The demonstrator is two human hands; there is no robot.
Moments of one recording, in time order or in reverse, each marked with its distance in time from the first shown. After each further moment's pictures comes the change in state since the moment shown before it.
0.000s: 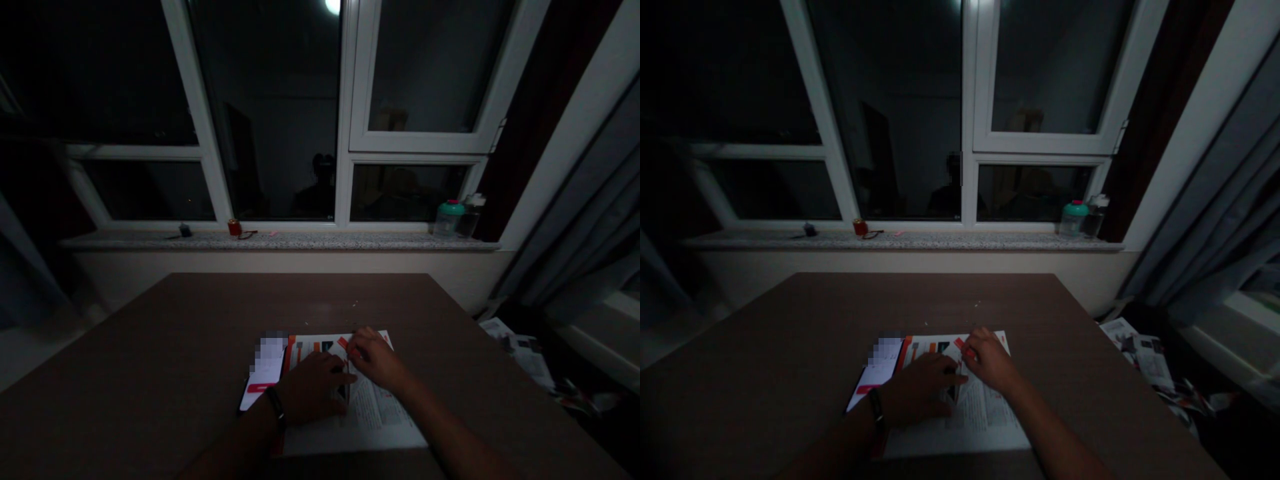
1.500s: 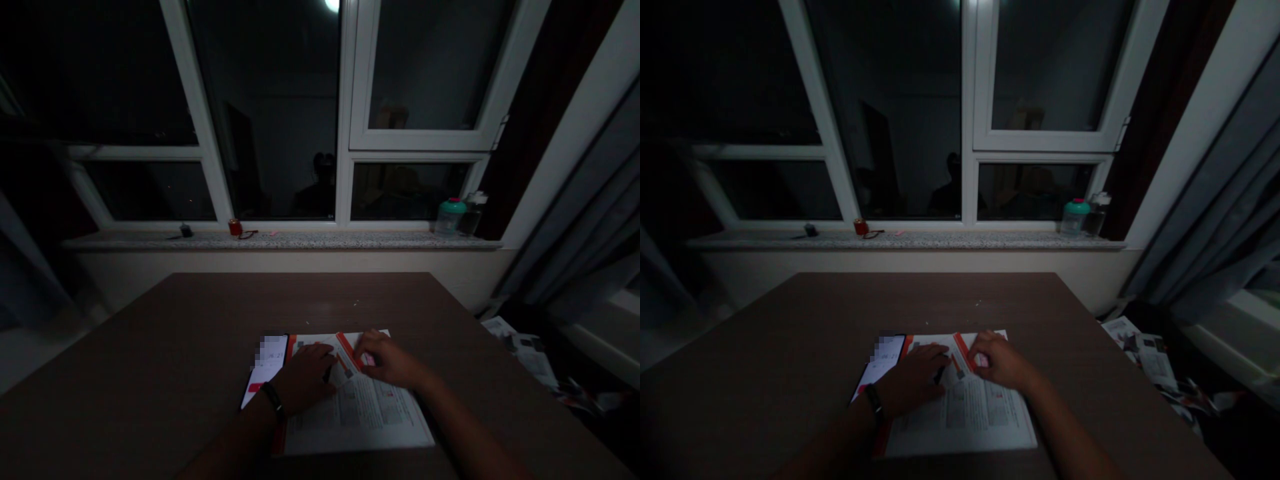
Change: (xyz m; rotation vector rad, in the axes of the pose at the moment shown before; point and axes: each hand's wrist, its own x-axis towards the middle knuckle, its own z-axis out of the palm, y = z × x) left_hand -0.002 -0.012 0.004 -0.028 0.055 -0.234; right_hand -0.009 0.009 -0.028 0.092 -0.171 -0.099
